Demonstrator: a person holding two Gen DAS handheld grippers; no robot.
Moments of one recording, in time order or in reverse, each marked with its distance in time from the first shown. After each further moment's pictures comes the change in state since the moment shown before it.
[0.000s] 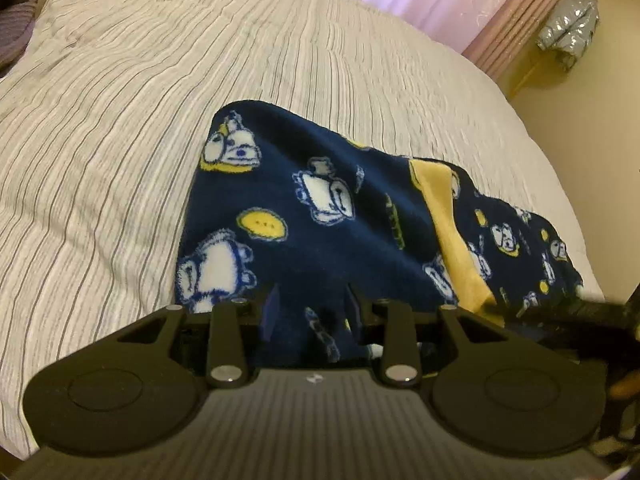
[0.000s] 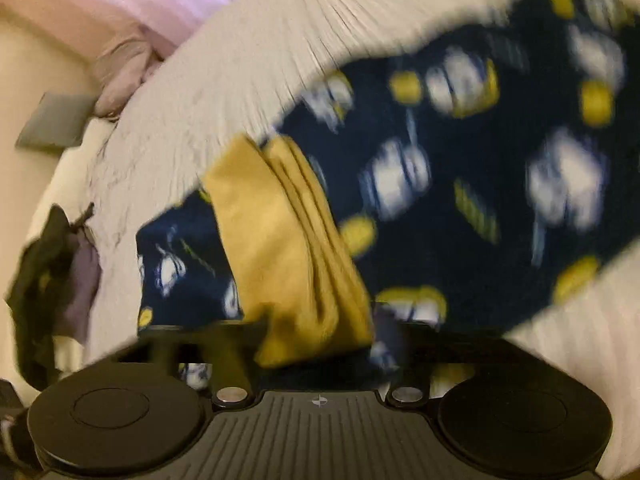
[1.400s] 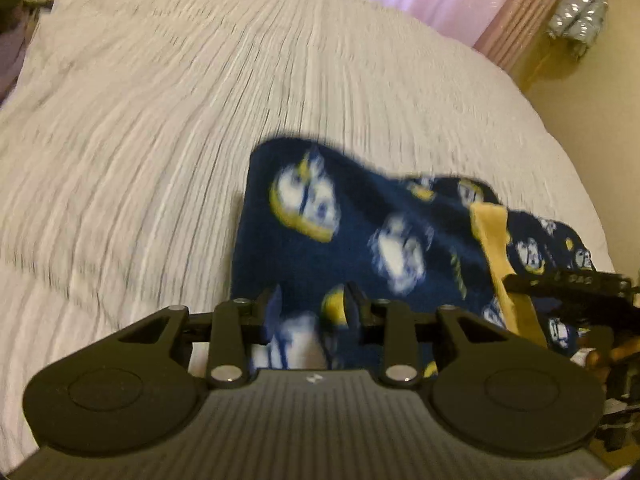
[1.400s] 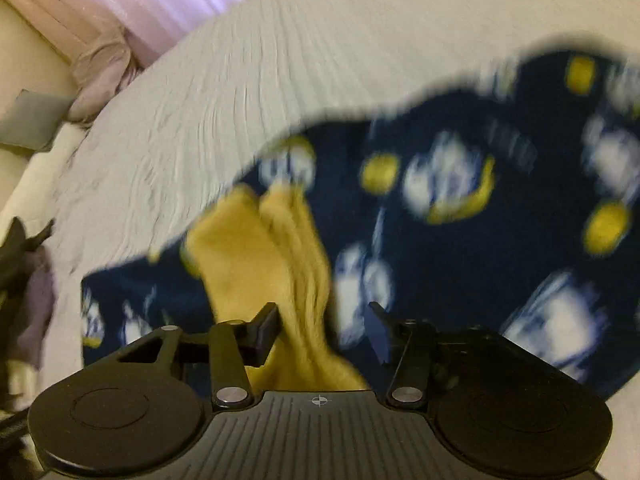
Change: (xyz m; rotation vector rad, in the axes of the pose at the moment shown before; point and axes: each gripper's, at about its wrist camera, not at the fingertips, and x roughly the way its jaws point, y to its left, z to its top) left arm 0.022 -0.011 0.048 0.073 -0.040 0.052; right arm 0.024 -0.022 0.048 -0.065 -0.066 -0.139
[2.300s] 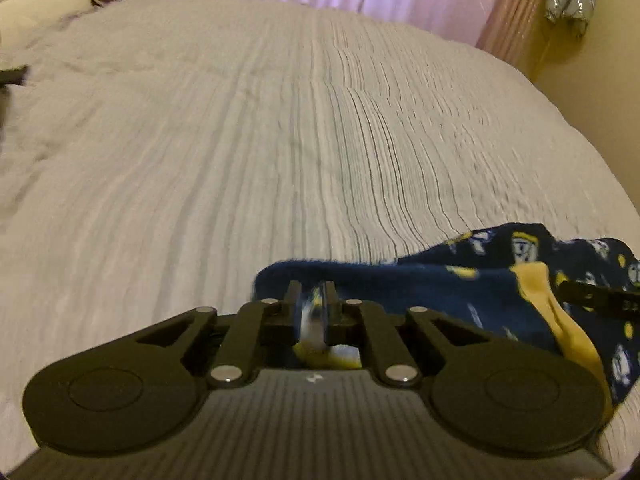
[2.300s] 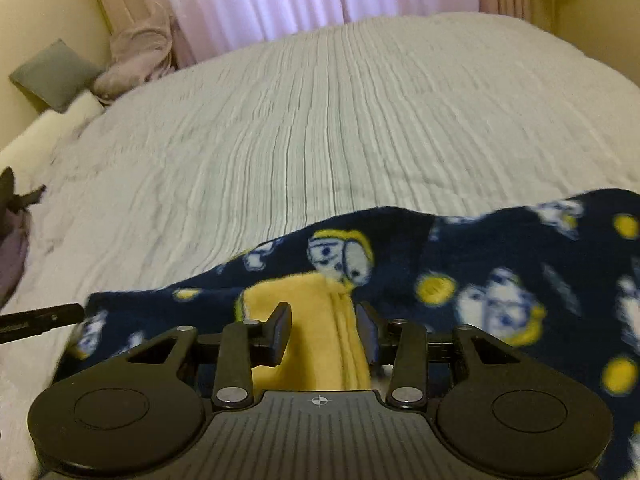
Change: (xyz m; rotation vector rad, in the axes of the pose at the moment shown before) left arm 0.032 0.008 0.037 0.116 -0.053 0.089; right arm 0.012 0.034 -0.003 -0.229 -0.102 -0.031
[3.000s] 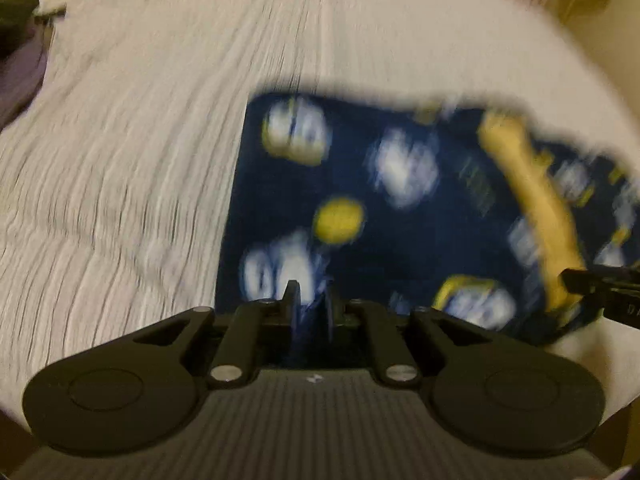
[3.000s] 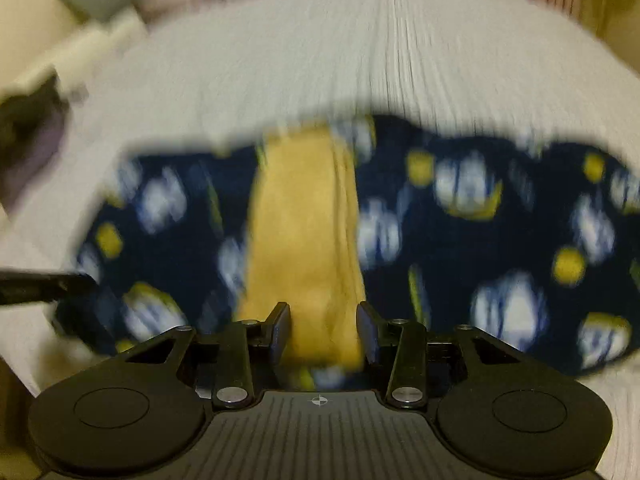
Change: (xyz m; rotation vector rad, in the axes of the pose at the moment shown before) left arm -0.017 -0.053 -0.071 -0.012 0.296 0.161; right arm -0.043 -0.006 -0.072 -0.163 0.221 0.021
